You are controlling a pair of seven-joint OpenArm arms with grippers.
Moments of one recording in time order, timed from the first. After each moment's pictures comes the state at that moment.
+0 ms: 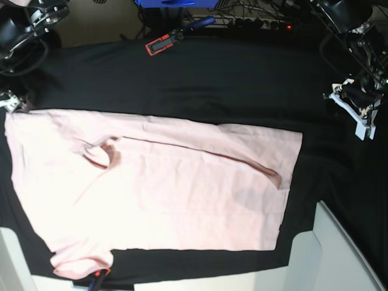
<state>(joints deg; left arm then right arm) 7.3 -14.4 -42.5 81.8 -13.9 -40.1 53.2 5.2 8.3 66.8 62.1 12.1 40.2 -57.1</state>
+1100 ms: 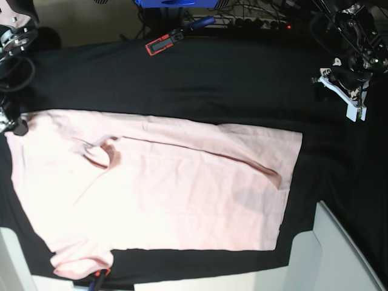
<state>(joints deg) 13.1 -10.7 -42.3 81.6 -15.6 -40.1 46.7 10.9 17.9 67.1 40.9 22.1 40.3 -52.8</state>
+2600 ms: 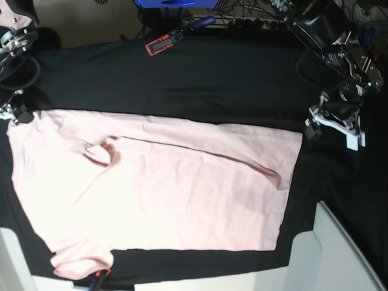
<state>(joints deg) -1.9 -4.6 -50.8 75.8 -15.7 -40.0 46.9 11.3 18.0 67.0 36.4 21.7 40.2 -53.5</state>
